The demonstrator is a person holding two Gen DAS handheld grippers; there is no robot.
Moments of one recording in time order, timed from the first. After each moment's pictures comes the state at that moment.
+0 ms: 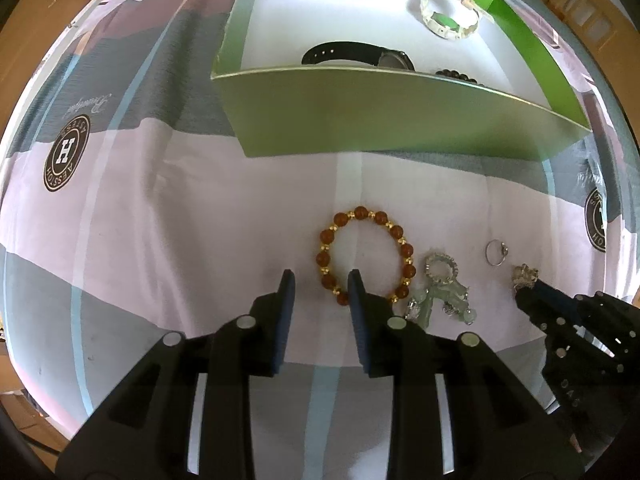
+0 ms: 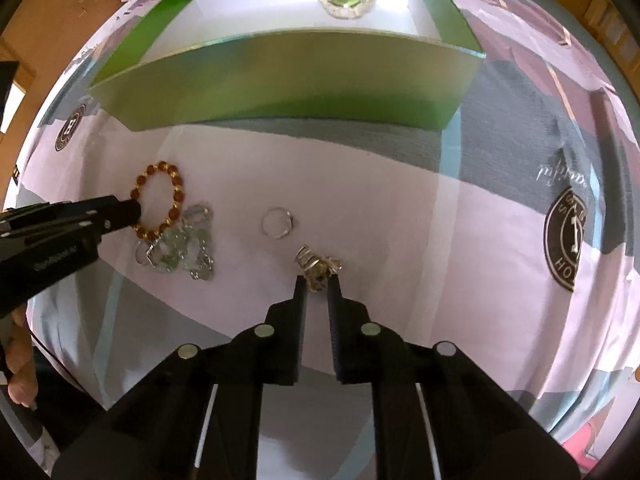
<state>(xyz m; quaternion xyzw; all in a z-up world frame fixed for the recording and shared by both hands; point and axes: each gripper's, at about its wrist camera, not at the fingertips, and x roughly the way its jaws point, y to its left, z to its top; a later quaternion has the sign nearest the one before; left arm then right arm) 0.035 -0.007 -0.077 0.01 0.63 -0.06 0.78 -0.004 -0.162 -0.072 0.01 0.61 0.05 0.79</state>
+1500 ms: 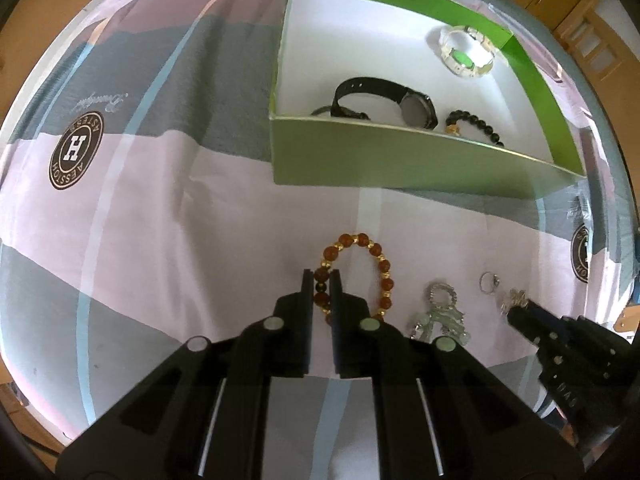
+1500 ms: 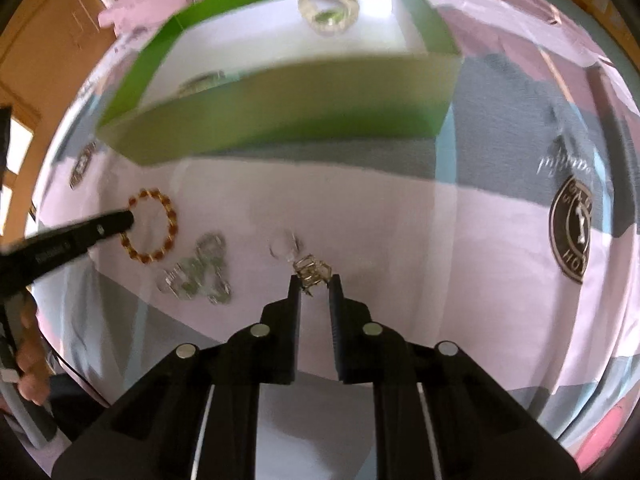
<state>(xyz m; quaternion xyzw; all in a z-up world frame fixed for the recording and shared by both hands) 0.058 0.008 -0.068 -0.04 0.61 -0.06 0.79 -0.001 -0.176 -0.059 0.08 0.59 0.05 0.80</state>
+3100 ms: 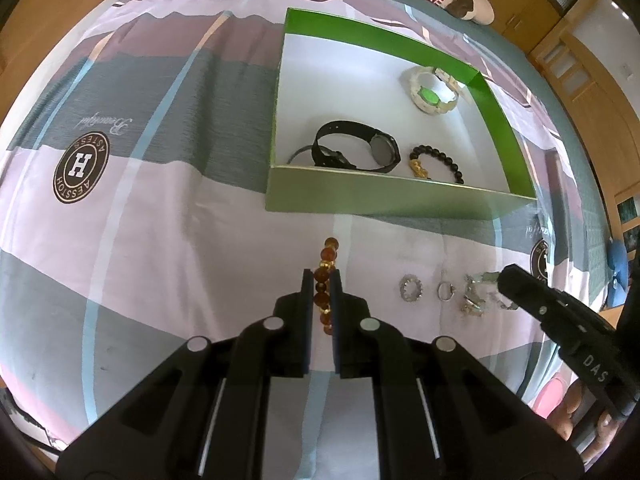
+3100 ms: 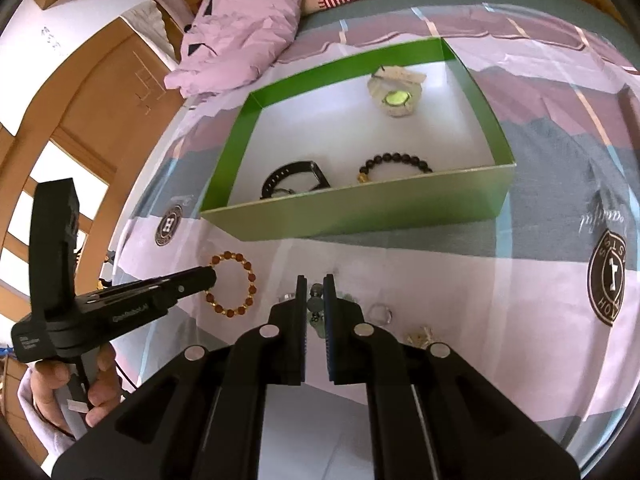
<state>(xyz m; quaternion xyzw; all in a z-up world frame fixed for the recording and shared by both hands) 0.048 0.033 -0.025 -0.08 0.58 -0.10 0.81 0.011 -0.171 -0.014 0.17 0.50 0.14 0.84</state>
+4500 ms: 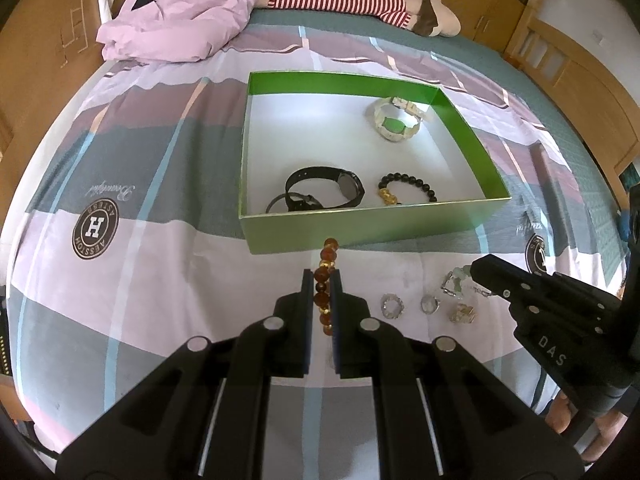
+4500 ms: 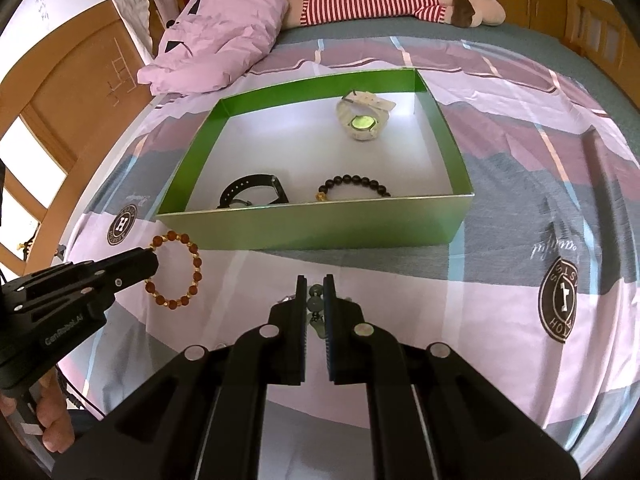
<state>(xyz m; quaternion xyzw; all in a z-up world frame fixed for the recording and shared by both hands) 0.027 0.007 0.009 -0.01 0.50 -0.11 0.86 0.007 -0.164 -0.007 0.09 0.47 0.07 0.87</state>
